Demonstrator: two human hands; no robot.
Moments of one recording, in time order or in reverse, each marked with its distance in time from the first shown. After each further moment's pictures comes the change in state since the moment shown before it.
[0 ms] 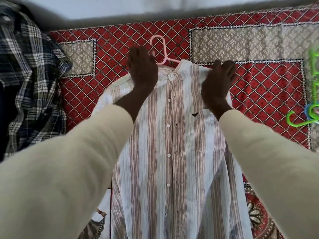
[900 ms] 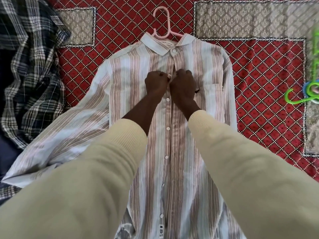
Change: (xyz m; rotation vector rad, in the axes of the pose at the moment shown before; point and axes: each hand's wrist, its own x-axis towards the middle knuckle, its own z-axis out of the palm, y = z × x) left_hand -0.122 0.001 -0.021 -0.541 -0.471 -0.579; right_hand -0.112 -0.053 0.017 0.365 -0.268 -0.030
